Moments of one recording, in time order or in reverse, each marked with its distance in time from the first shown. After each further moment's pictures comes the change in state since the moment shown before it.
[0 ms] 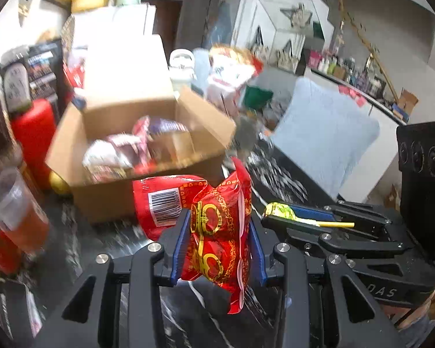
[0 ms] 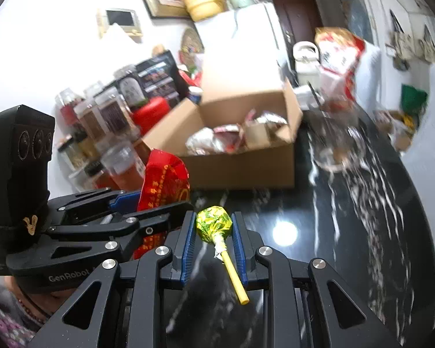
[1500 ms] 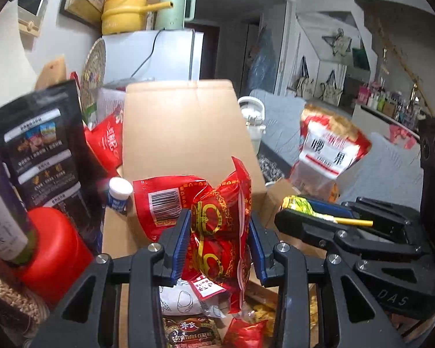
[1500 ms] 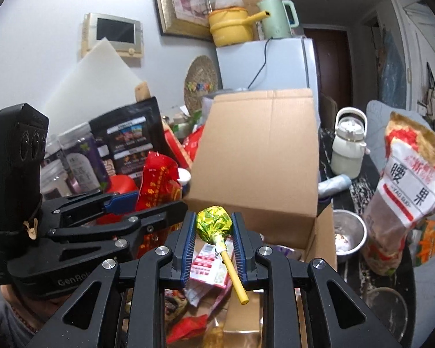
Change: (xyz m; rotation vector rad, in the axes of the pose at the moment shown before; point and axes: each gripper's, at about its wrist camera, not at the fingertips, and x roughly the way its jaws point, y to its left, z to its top) left arm 0.105 0.126 0.145 -0.036 -0.121 0.184; right arm 0.148 -0.028 0.188 -0.178 -0.115 0.028
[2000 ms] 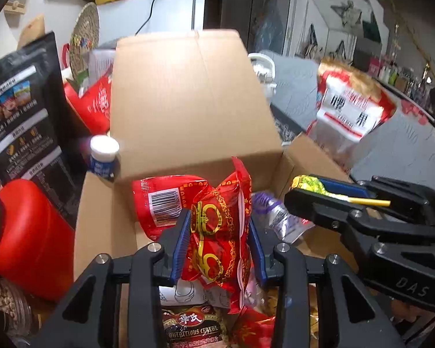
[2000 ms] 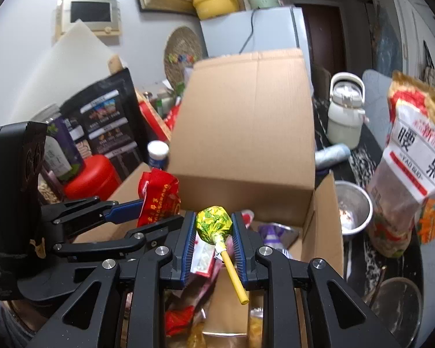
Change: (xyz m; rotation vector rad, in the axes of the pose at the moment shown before) left arm 0.051 0.001 -0.018 0.008 0.174 0.040; right arm 0.033 -0.022 -0.013 0.057 0.130 -0.028
